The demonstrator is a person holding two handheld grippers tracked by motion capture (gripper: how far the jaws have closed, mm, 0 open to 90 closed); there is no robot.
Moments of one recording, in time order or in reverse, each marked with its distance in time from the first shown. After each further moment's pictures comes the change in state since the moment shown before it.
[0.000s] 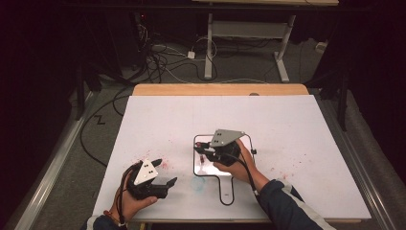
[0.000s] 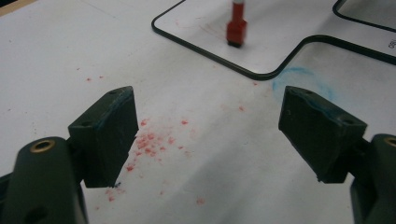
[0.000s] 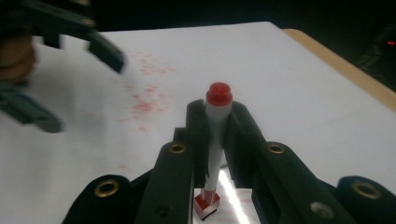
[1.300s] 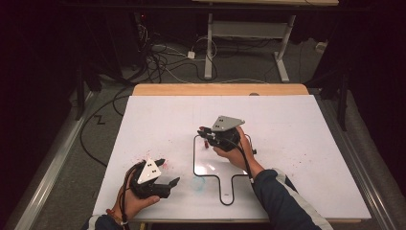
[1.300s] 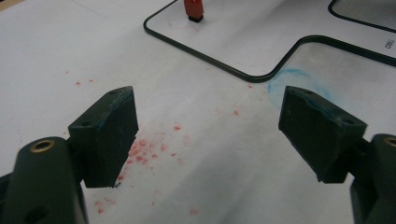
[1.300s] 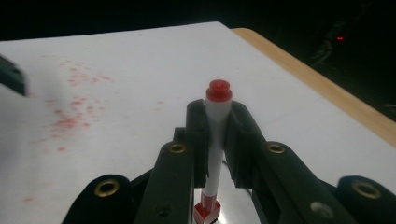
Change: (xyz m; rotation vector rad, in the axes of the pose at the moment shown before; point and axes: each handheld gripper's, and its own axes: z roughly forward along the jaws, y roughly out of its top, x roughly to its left) left arm -0.003 0.005 0.006 0.002 -0.019 0.018; right arm -0.036 -0.001 0.018 -0.012 -0.135 0.041
